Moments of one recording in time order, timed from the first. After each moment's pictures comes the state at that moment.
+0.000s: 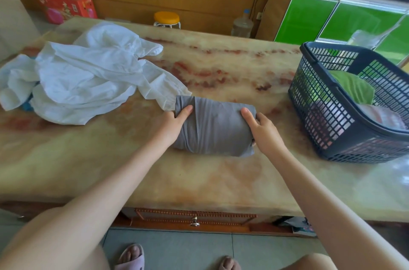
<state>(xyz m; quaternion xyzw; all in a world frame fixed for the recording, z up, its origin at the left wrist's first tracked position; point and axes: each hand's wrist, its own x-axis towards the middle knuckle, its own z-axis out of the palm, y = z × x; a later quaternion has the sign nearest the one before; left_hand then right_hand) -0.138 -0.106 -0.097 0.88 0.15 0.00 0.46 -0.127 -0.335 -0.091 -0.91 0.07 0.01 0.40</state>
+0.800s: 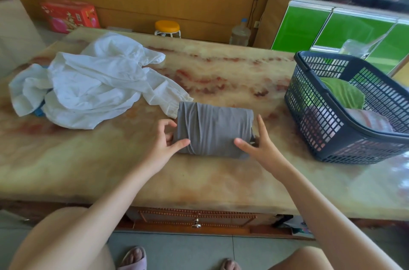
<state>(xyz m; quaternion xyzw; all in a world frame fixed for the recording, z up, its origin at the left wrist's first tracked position) -0.189 -0.089 -0.116 0.74 0.01 0.00 0.68 -0.158 -0.350 -0.104 -0.82 -0.01 0.12 0.56</state>
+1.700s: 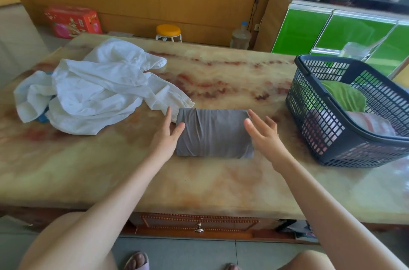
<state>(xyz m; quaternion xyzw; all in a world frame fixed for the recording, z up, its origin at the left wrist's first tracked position) -0.163 -0.092 -0.099 0.83 0.09 0.02 0.55 -0.143 -0.340 -0.080 -0.85 0.03 0.03 0.53</state>
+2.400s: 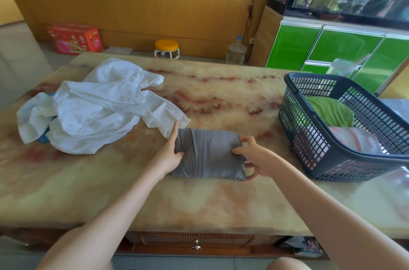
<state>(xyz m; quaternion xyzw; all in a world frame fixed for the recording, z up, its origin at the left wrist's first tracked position) -0.150 -0.097 -0.090 0.85 0.07 -0.10 0.52 -0.120 -0.331 -0.060 -0.79 0.18 0.27 0.53</state>
